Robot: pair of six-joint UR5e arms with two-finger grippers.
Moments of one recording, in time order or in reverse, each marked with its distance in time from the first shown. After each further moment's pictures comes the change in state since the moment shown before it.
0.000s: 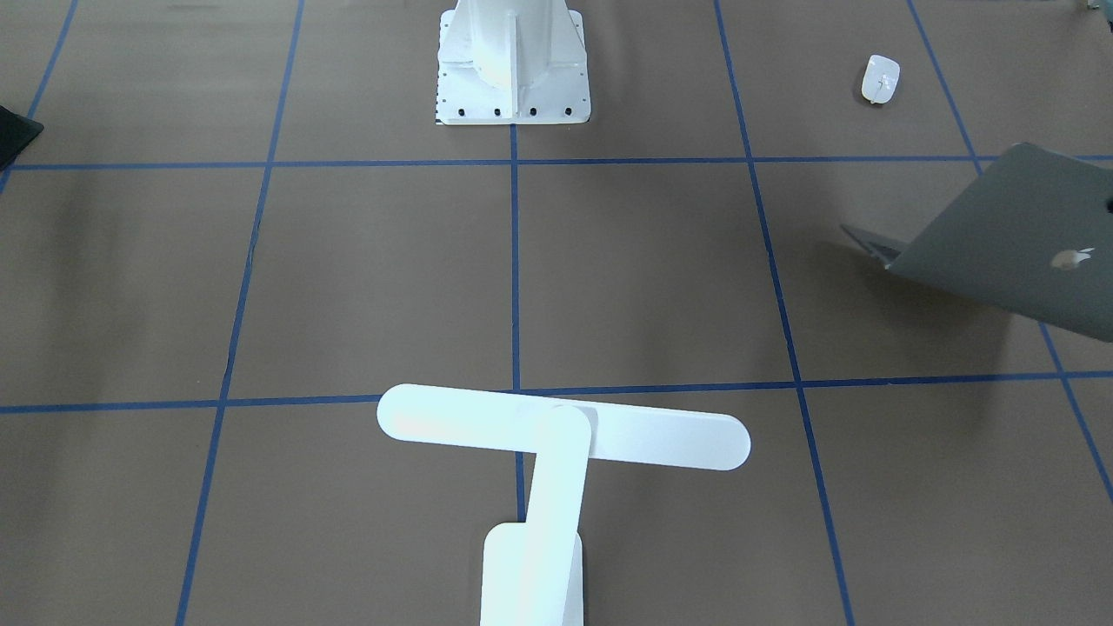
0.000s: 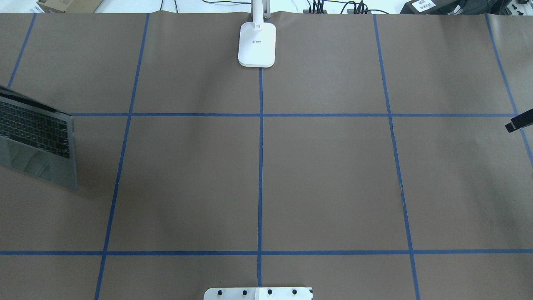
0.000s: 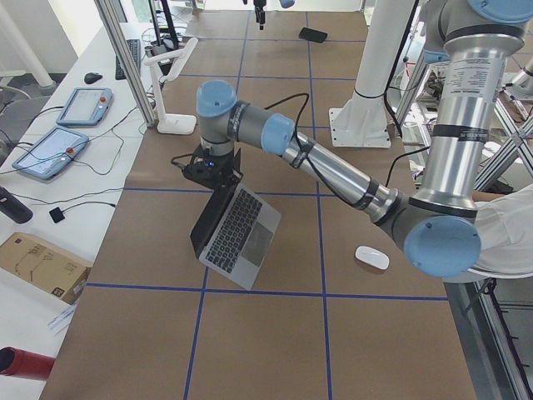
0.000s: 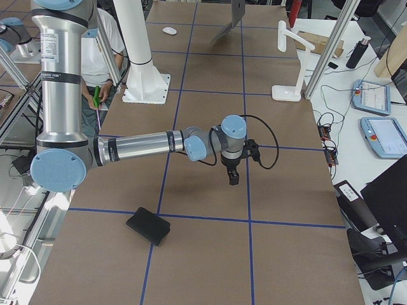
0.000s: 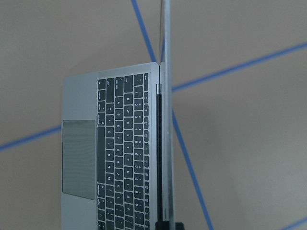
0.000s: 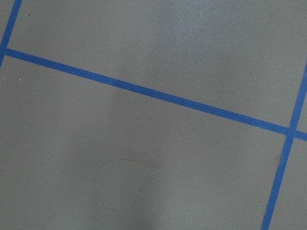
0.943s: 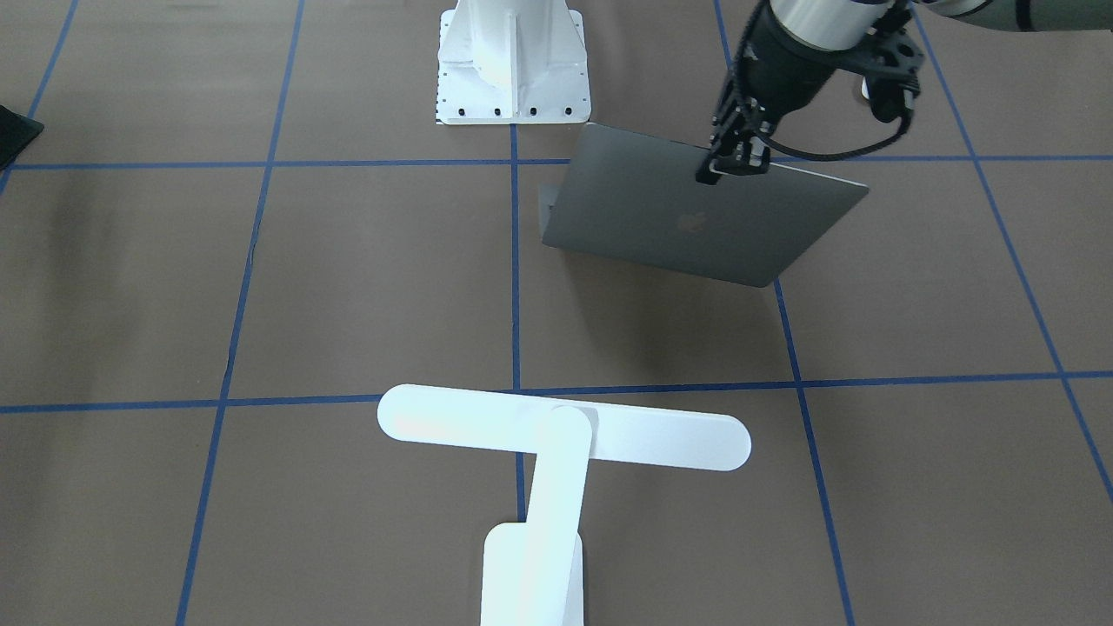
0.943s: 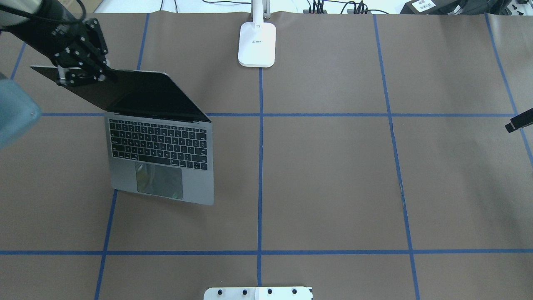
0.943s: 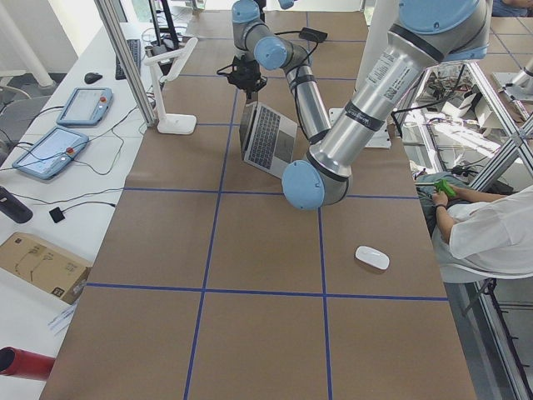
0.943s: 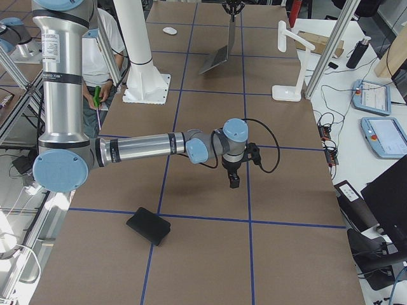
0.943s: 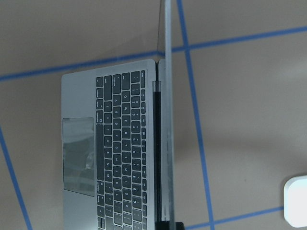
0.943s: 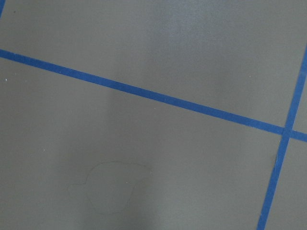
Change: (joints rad) left arm 0.531 -0.465 -0.038 0.074 0.171 -0.834; right arm 0.001 -0.002 -0.029 -0.001 -0.006 0.000
